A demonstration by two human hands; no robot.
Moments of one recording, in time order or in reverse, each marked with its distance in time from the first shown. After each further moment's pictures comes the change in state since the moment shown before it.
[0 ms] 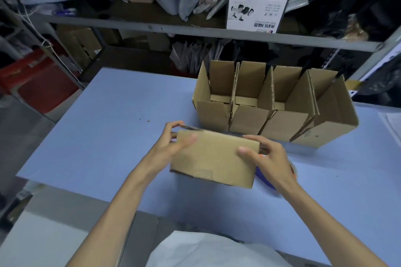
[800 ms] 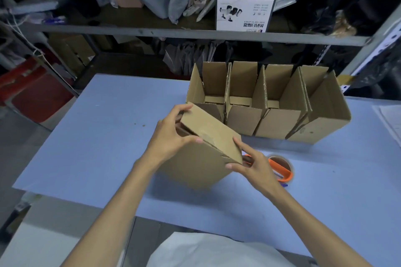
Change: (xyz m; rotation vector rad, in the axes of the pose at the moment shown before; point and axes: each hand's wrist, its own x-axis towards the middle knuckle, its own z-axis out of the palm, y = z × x) left_hand 0.031 0.027 0.015 0.394 0.125 0.385; right_hand -0.010 0.024 0.016 0.099 -0.145 0.073
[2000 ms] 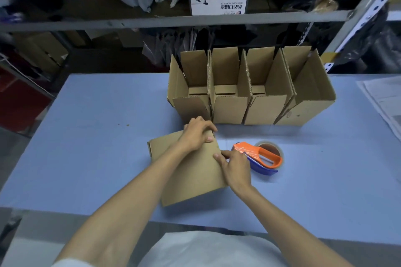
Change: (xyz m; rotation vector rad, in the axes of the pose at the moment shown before) left_hand 0.068 -0.036 0.113 0.428 -0.395 0.033; right_hand 0.010 0.029 0.038 -0.435 0.282 0.201
